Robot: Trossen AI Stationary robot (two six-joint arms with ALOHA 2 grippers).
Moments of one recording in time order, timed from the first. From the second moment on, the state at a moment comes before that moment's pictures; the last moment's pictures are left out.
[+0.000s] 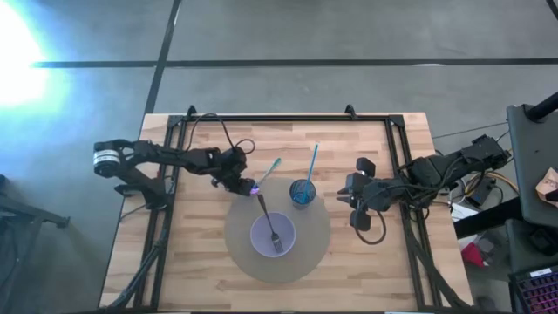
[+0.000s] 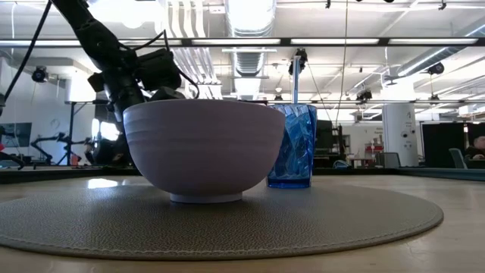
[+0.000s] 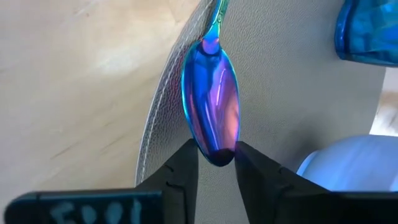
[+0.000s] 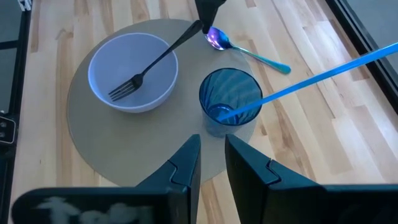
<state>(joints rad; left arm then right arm) 0.32 1.45 0.63 -0.21 0.39 -0.89 0.40 1.22 1.30 -0.99 0.39 0.50</state>
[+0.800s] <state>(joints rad) 0.32 1.49 0.63 -0.18 0.34 -0.77 0.40 1.22 1.30 -0.99 0.38 0.52</state>
